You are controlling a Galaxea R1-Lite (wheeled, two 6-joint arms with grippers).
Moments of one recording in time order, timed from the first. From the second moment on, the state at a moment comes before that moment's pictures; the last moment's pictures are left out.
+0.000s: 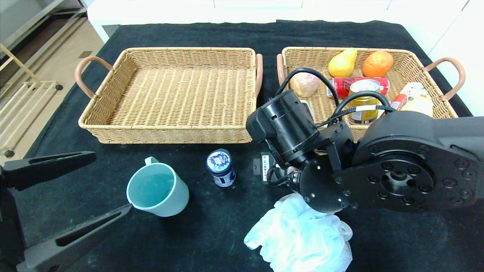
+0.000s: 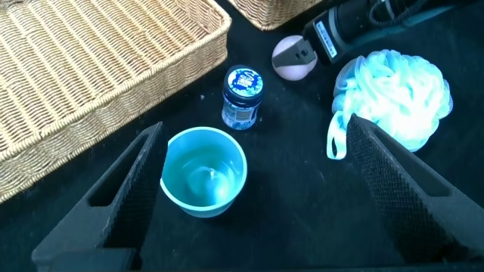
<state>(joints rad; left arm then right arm) -0.40 0.90 -0.62 -0.21 -0.27 0.22 0.92 1.98 -1.65 0.38 -0.68 0.56</state>
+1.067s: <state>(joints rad) -0.40 0.89 -0.62 -0.21 -0.27 0.22 0.90 2.01 -1.65 0.38 -0.67 0.56</state>
